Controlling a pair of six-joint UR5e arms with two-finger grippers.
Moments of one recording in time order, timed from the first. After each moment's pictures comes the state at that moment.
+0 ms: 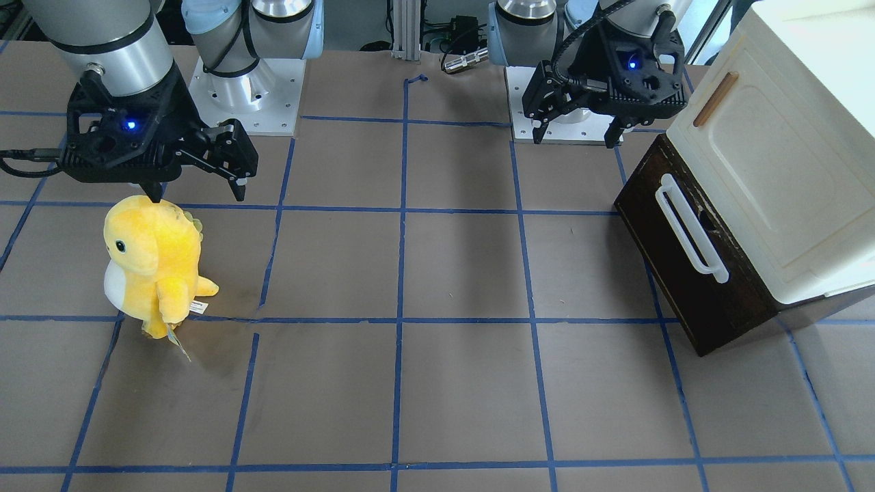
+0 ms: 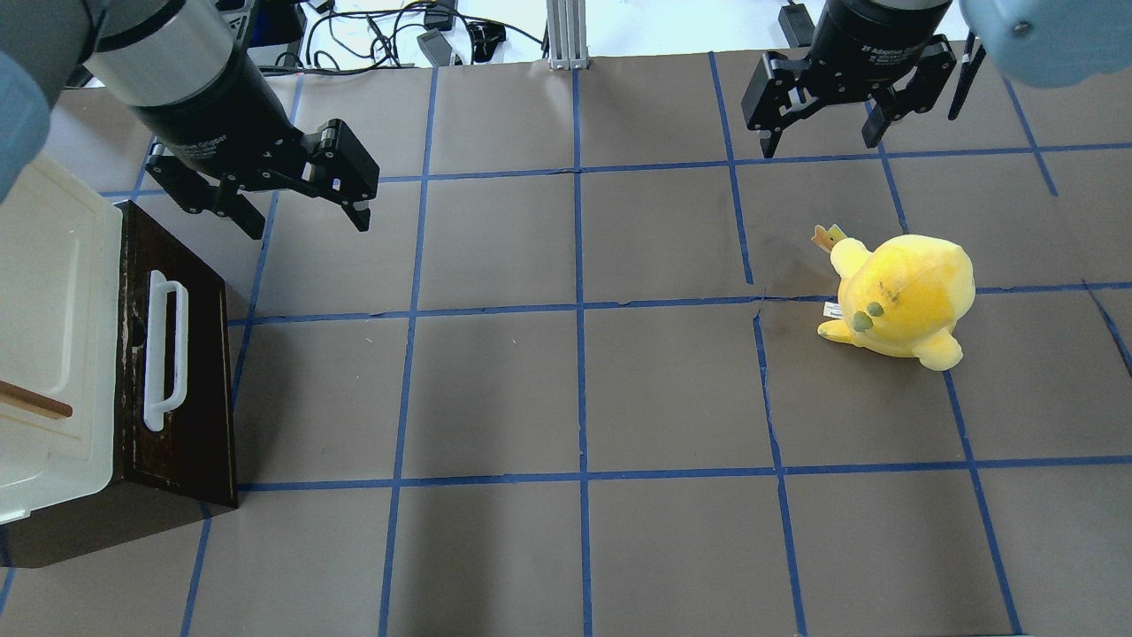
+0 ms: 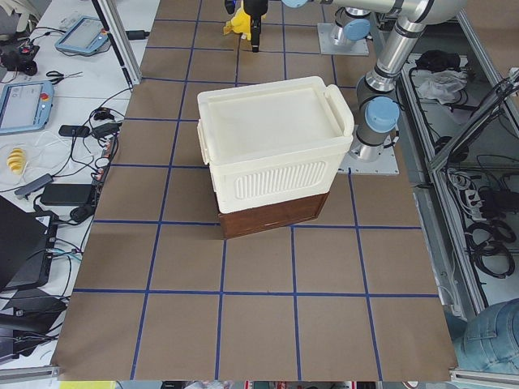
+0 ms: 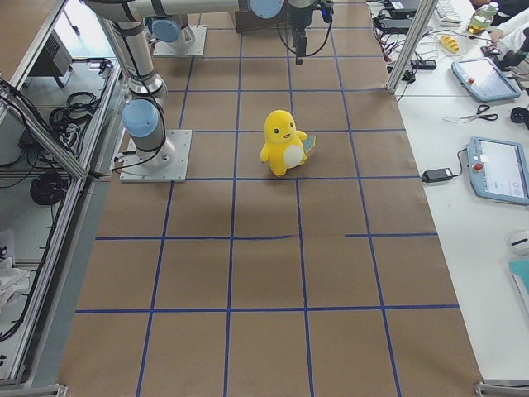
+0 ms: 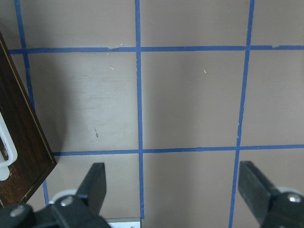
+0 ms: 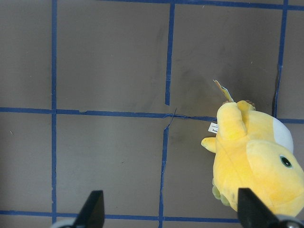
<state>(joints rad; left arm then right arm) -1.61 -1.52 -1.53 -1.68 1.53 -0.04 1.60 -1.48 1.44 -1.57 -1.58 -0.02</state>
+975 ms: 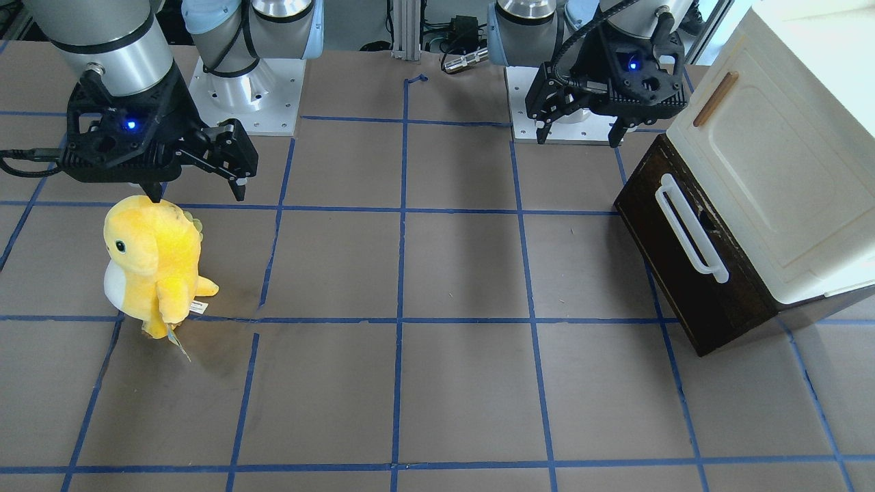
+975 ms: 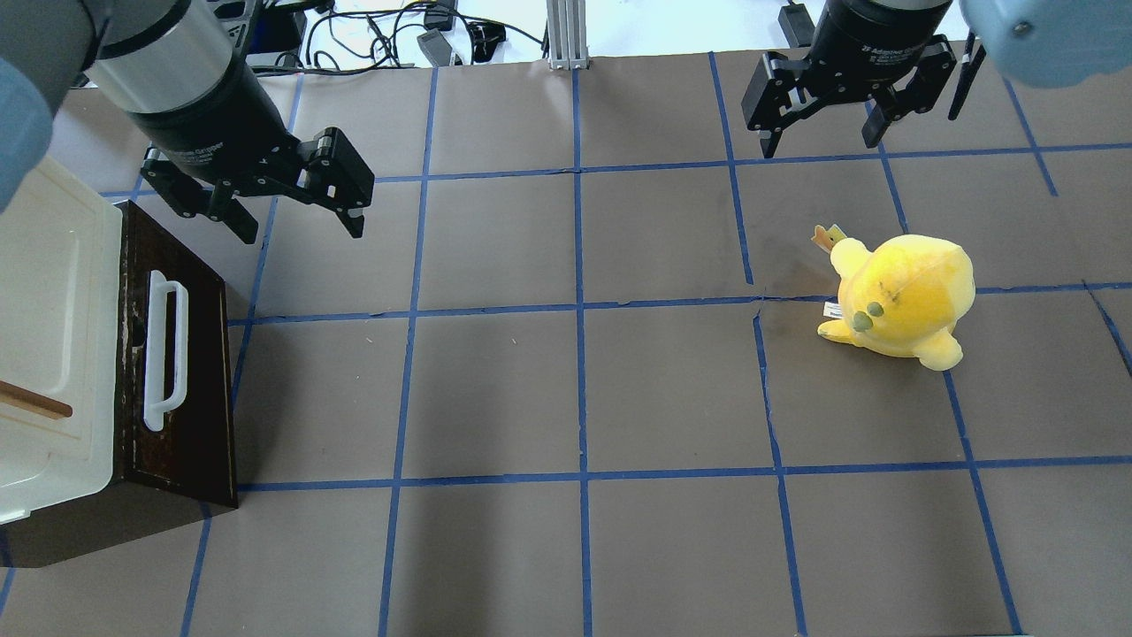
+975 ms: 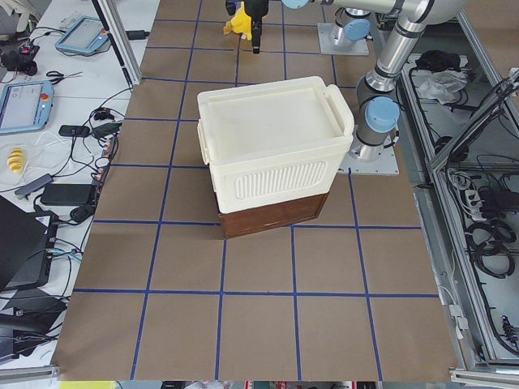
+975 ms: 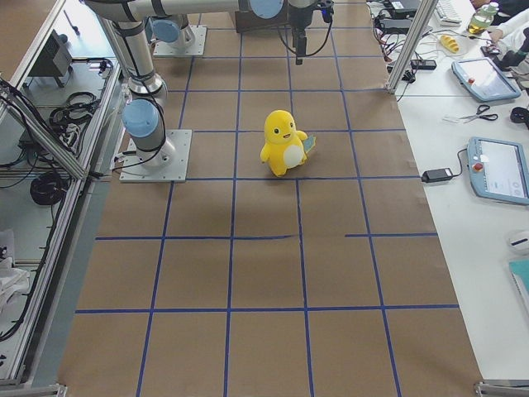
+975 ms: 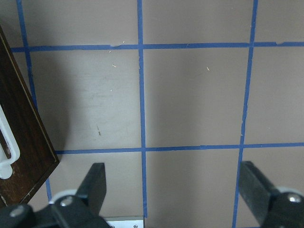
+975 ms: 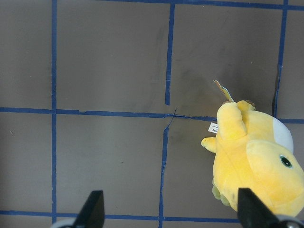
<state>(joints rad) -1.61 -1.52 -1.54 -1.68 1.56 -0.04 1.60 -1.48 1.44 -1.57 -1.58 -0.02</state>
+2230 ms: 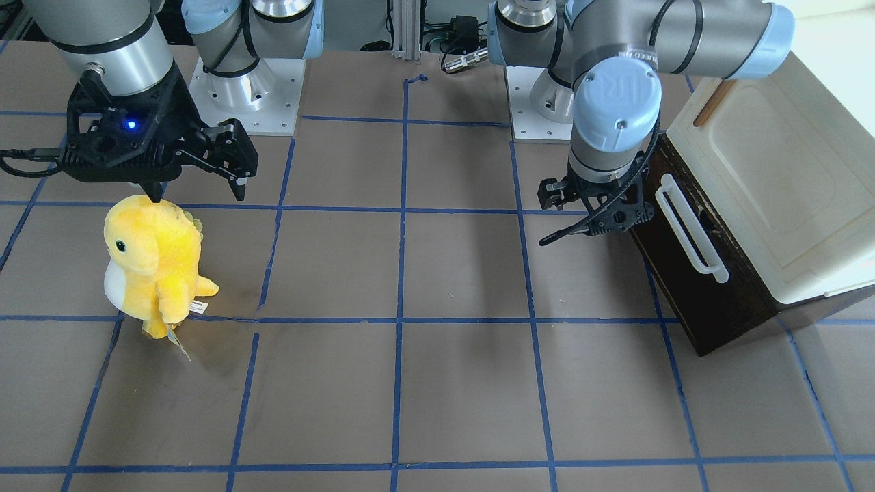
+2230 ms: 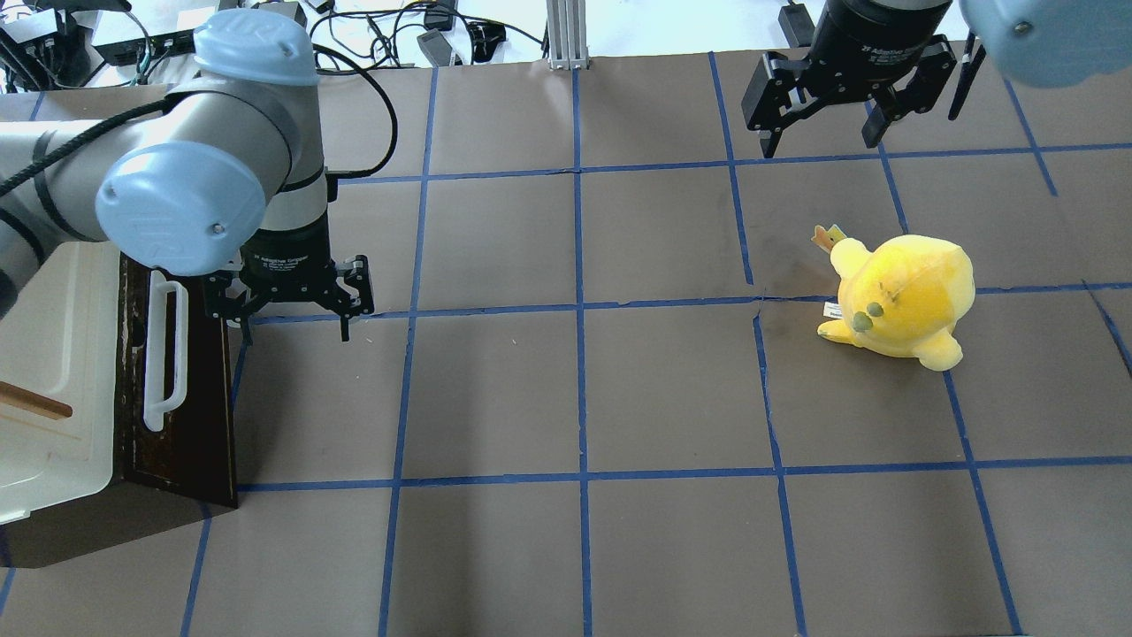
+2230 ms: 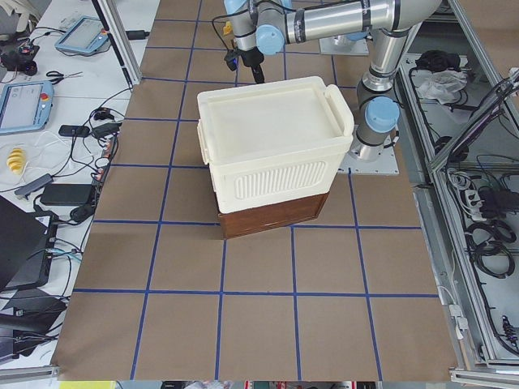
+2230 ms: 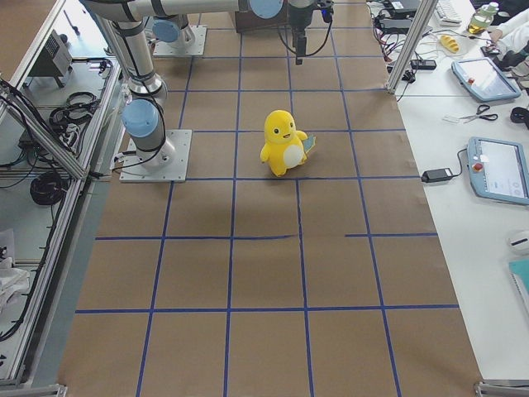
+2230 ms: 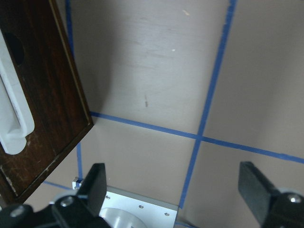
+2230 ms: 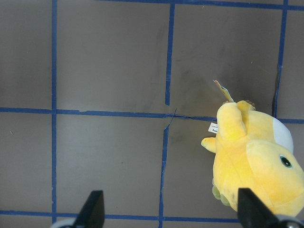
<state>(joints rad) -1.63 -1.70 -1.74 -1.63 1.90 -0.34 1.60 -1.48 1.44 -1.57 -1.58 -0.02</state>
